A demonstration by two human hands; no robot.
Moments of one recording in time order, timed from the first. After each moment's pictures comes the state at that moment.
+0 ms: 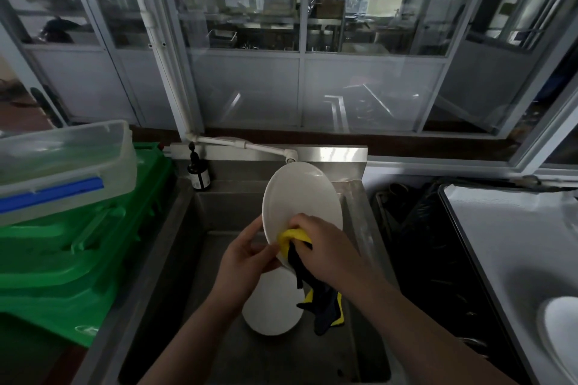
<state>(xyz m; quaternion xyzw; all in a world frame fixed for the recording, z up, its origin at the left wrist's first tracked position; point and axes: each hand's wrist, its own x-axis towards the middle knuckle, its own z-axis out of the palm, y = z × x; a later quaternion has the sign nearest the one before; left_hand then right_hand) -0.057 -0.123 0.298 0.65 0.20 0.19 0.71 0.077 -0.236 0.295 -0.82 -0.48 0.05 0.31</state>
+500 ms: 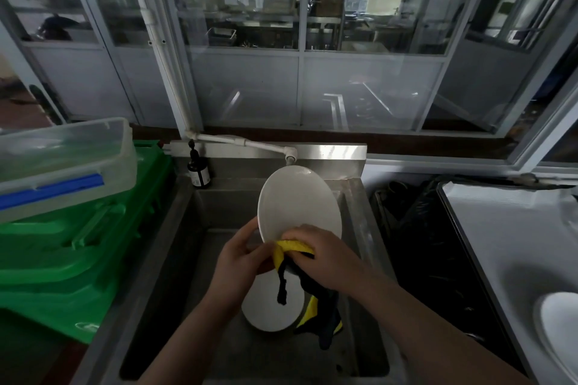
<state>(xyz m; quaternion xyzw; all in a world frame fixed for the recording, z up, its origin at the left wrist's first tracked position) -0.064 -0.123 0.295 0.63 0.22 0.20 0.72 0.075 -0.247 0.289 -0.76 -0.53 0.13 0.35</state>
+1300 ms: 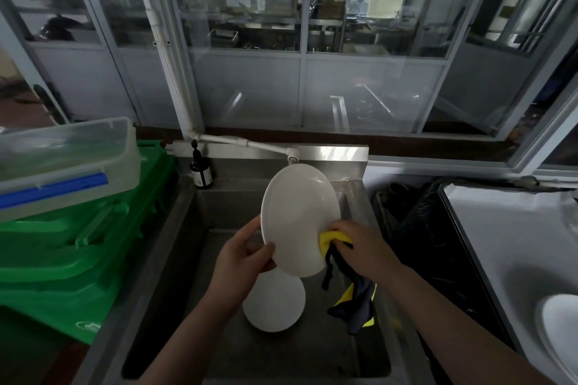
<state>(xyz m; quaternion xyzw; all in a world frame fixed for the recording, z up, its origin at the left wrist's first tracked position) -0.070 -0.117 0.290 0.67 0.23 0.21 0.67 0.126 -0.282 0.263 -0.86 -0.43 0.09 0.28</state>
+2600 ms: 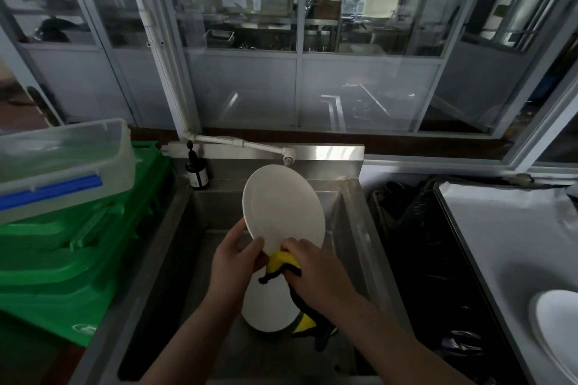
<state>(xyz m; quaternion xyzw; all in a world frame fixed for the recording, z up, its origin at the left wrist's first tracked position) -0.058 -0.124 0.284 0.59 0.31 0.26 0.70 0.044 -0.249 0.260 -0.82 -0.49 0.03 0.29</state>
